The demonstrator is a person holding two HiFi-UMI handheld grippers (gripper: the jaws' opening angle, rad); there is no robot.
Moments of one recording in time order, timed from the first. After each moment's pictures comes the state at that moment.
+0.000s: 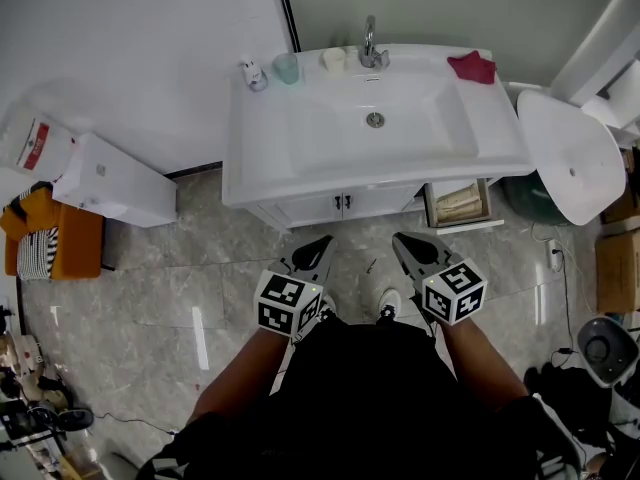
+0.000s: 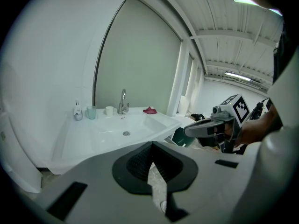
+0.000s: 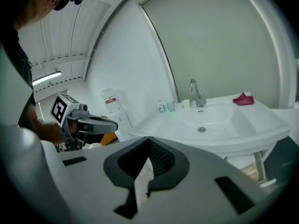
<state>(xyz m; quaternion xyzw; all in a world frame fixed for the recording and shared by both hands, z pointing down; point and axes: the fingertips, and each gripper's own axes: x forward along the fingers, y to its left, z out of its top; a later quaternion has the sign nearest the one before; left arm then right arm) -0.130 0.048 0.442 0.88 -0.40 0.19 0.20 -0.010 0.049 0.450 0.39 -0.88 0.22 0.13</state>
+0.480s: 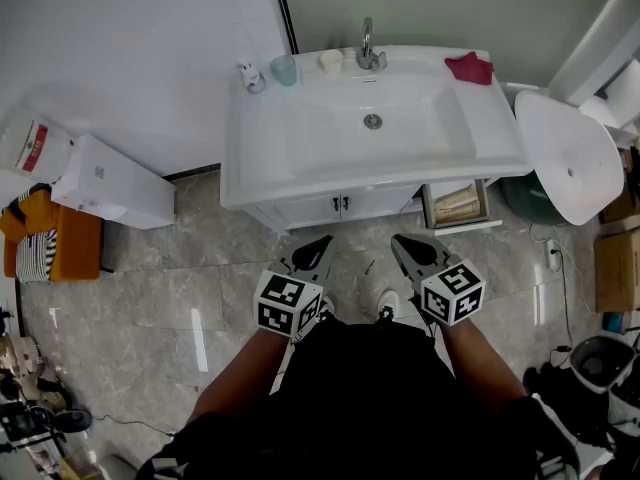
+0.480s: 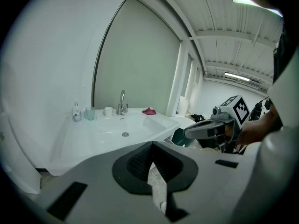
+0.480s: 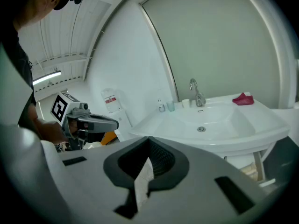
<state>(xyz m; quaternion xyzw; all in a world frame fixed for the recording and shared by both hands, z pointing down) -0.125 0.046 0.439 0.88 -0.40 0.18 0.20 -0.007 0.050 0.451 0.39 -0.88 0.23 0.13</state>
